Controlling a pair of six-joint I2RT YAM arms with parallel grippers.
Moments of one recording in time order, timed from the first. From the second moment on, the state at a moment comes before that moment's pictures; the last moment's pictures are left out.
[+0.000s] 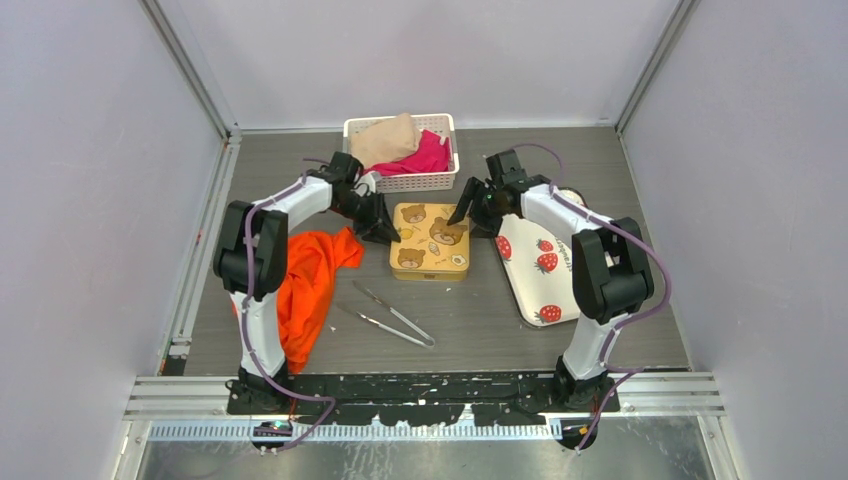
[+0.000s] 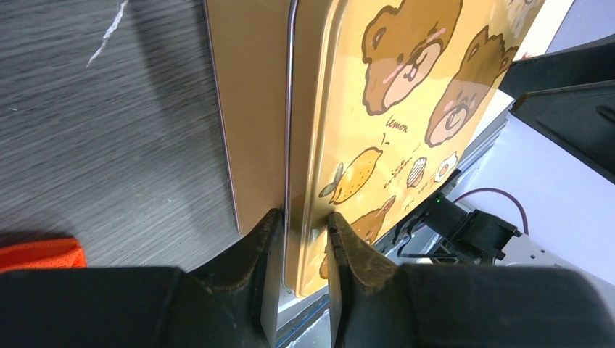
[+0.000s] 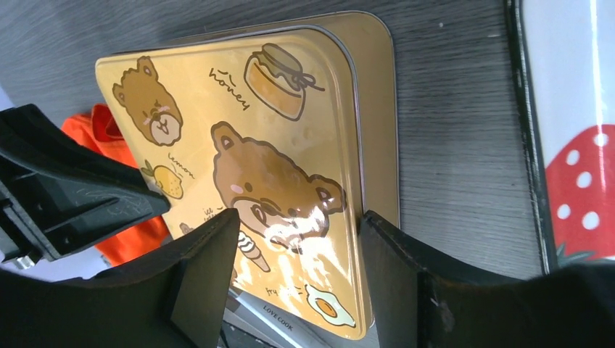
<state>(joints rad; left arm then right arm) -0.31 2.02 1.44 -0.62 0.68 -0.47 0.33 1.80 1.27 -0.47 -0.32 0.72</state>
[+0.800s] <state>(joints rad) -0.38 1.96 1.73 -0.73 0.32 -0.43 0.39 1.88 1.68 -0.74 0.08 0.65</state>
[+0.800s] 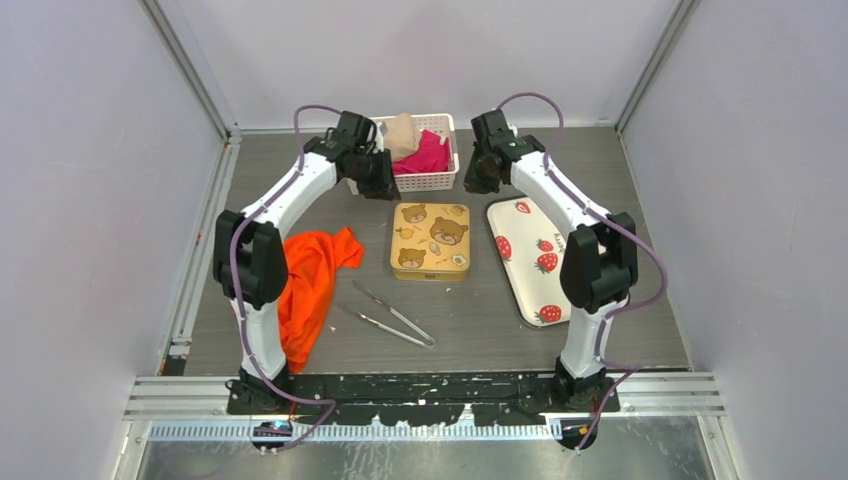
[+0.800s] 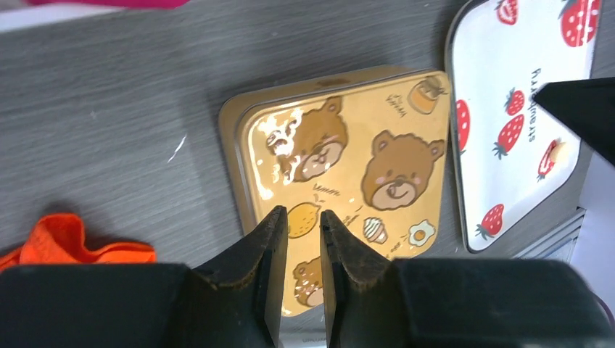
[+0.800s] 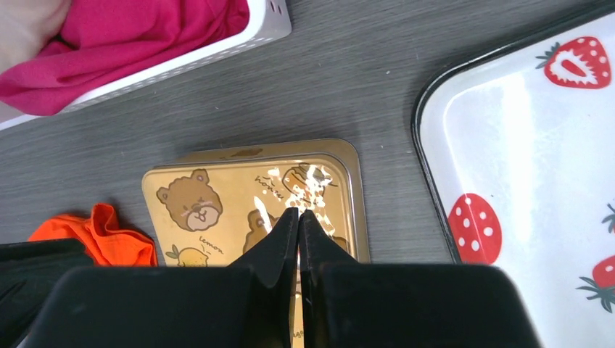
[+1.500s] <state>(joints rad) -0.42 2.15 1.84 -0.69 0.25 -0.46 0.40 2.05 1.73 -0.78 0.08 0.65</state>
